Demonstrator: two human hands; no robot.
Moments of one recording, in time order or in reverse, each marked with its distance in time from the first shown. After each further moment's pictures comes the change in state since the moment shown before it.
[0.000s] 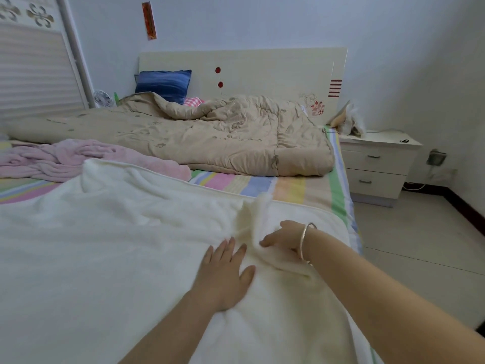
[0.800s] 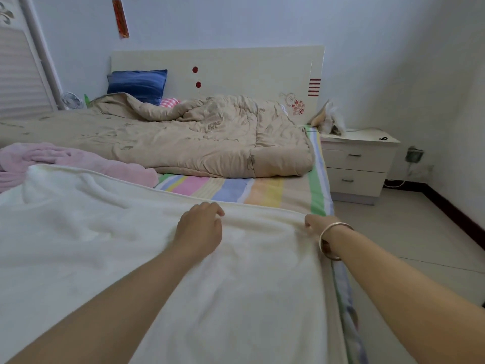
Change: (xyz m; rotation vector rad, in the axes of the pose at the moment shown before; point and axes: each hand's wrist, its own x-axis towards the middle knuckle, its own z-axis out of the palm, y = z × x) left_hand 0.102 0.009 -0.045 -0.261 0.419 -0.008; right_hand 0.074 0.082 -0.092 0.206 0.467 0.141
